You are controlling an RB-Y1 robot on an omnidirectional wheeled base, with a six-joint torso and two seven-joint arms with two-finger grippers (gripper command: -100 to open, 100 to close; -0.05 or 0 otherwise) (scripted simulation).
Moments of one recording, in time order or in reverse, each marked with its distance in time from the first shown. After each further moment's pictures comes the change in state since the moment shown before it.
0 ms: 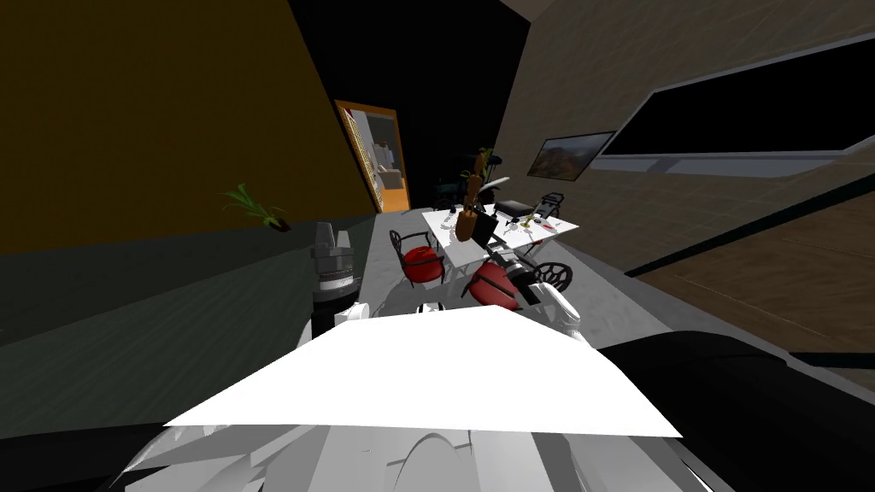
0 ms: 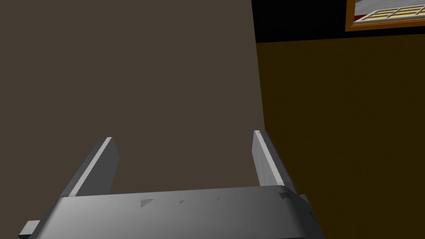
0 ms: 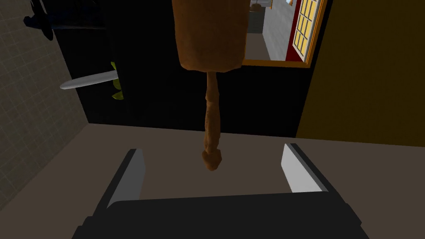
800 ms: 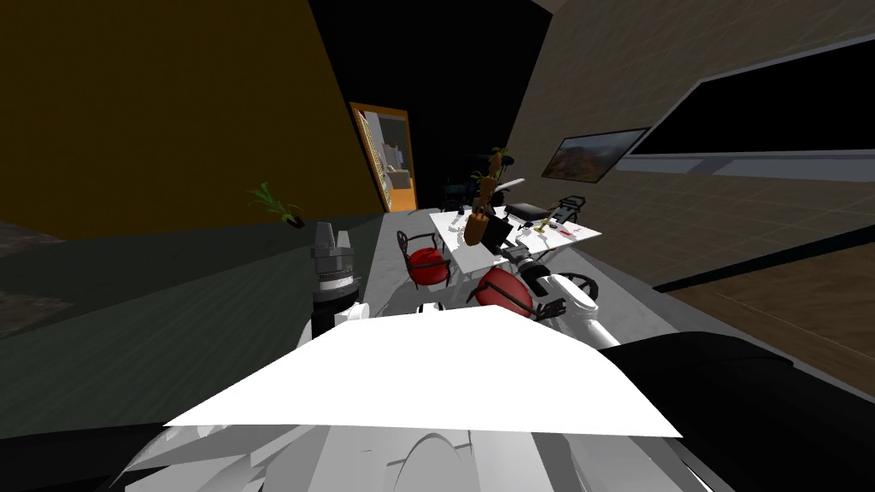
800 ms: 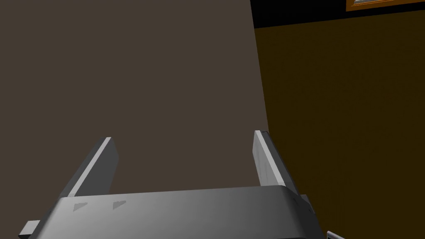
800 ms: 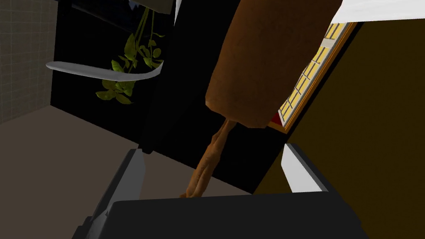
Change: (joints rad) left arm 0.000 0.000 0.000 0.000 0.000 0.000 0.000; right arm -0.036 -0.184 -0.031 0.102 0.152 0.144 0.064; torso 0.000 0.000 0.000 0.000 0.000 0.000
